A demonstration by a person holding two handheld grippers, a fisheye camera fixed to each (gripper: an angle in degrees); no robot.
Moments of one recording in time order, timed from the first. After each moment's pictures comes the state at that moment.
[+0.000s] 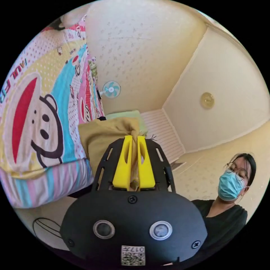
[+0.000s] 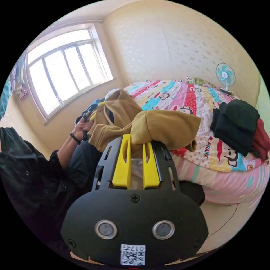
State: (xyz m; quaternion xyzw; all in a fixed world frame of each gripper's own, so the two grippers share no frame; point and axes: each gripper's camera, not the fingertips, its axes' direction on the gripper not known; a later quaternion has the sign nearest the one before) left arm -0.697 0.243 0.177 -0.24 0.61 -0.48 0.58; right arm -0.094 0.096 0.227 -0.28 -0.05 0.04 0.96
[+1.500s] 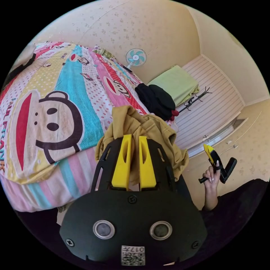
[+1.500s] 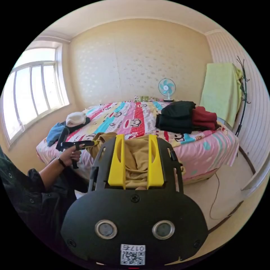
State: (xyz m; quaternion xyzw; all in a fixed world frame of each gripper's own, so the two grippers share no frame) left arm -0.472 0.294 0.156 -0.42 0.57 -0.18 0.69; right arm -0.158 0.094 0.183 -0.28 0.15 0.00 0.95
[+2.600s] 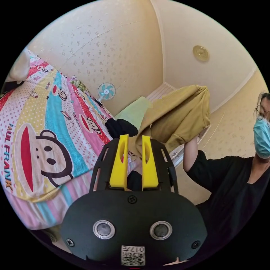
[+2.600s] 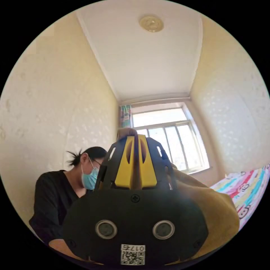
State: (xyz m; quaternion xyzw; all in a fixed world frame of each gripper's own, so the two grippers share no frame) left arm -0.656 0.206 0.160 -0.21 0.65 -0.28 0.67; right arm -0.103 -0.245 0.324 0.14 -0.65 0.13 0.74
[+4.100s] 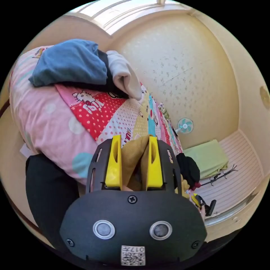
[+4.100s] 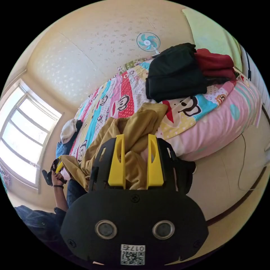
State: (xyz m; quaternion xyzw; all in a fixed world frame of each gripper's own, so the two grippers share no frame) left arm -0.730 0.229 0.259 -0.36 0.26 -0.32 0.84; right arm 0.042 0.215 0.381 -0.33 0.12 0.30 0.88
